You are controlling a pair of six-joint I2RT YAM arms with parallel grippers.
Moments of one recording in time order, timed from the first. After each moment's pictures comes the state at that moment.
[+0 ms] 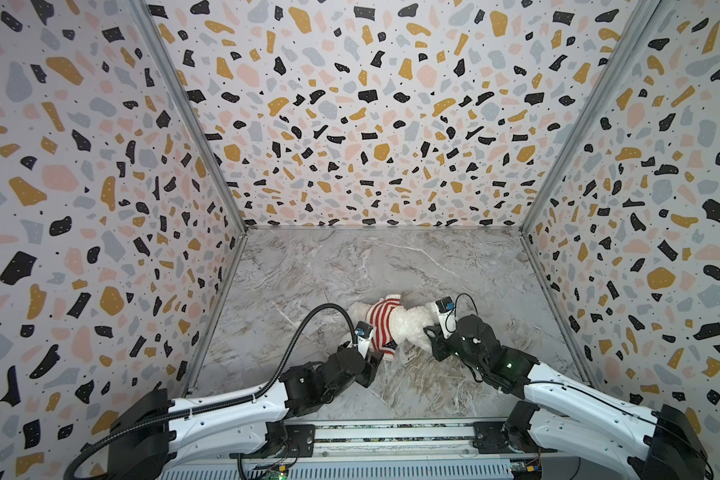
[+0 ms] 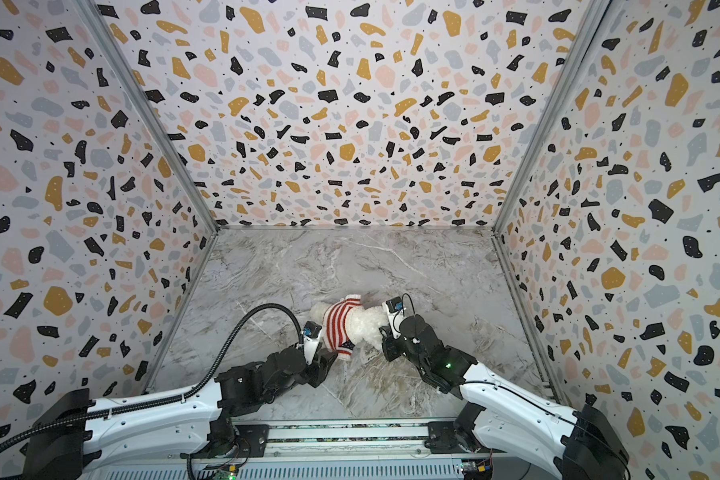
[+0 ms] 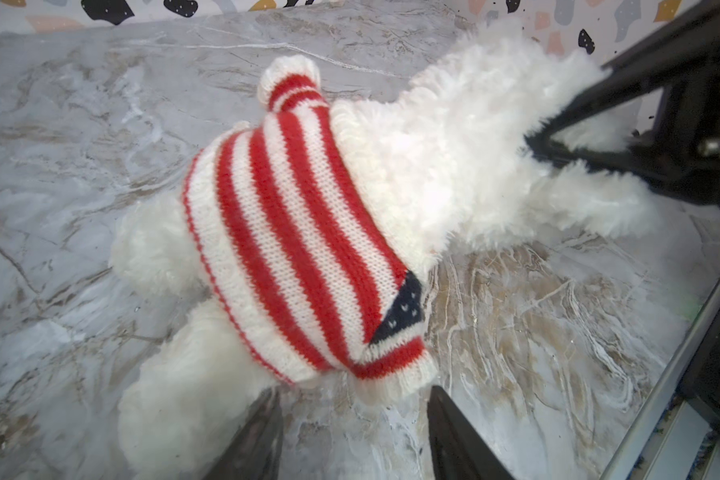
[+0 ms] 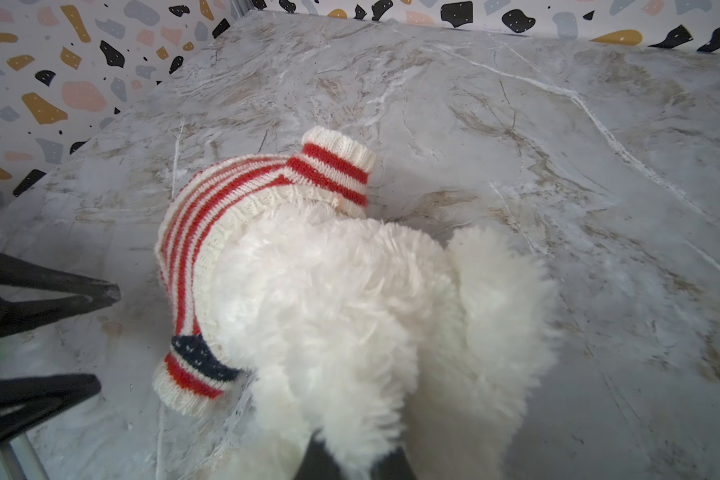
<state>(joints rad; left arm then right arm) -1.16 0.97 0.43 -0.04 -0.38 -0.40 0.83 0.93 0.51 -0.11 0.10 0.29</state>
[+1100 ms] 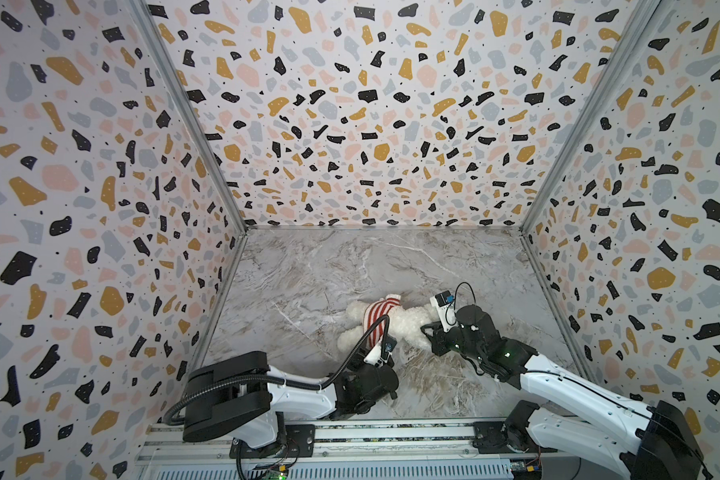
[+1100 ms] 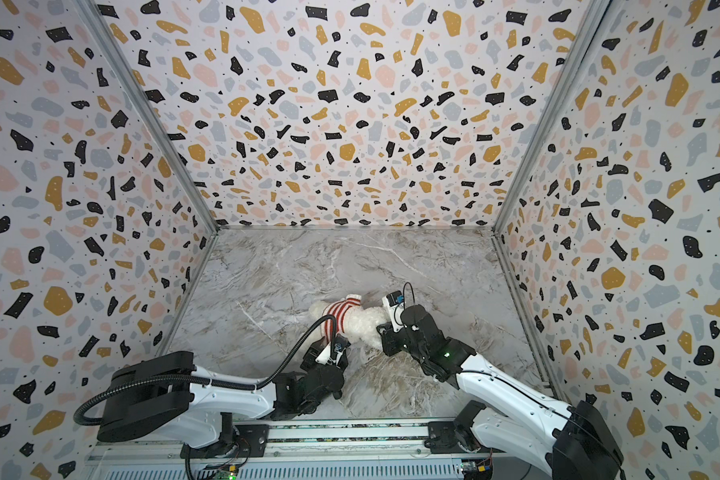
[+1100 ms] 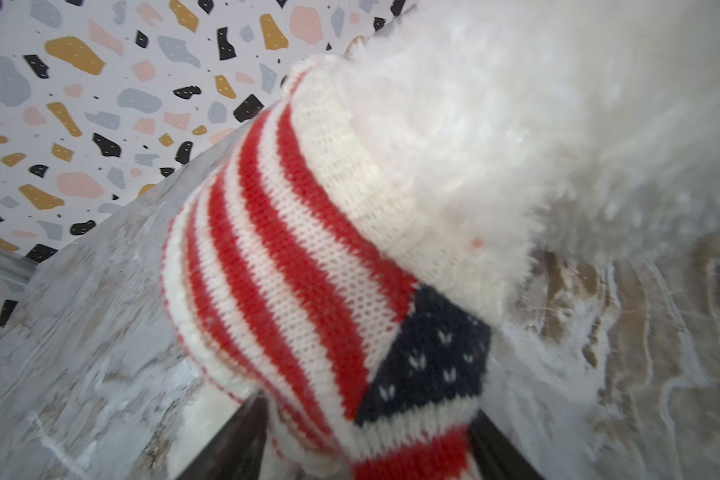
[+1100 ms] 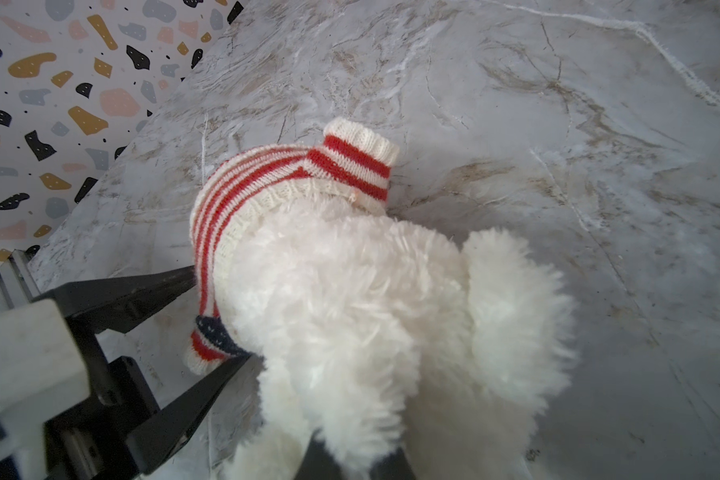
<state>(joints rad) -1.29 1.47 0.46 0.31 -0.92 -0.21 0.76 0.98 0.56 -0.16 -0.08 0.35</state>
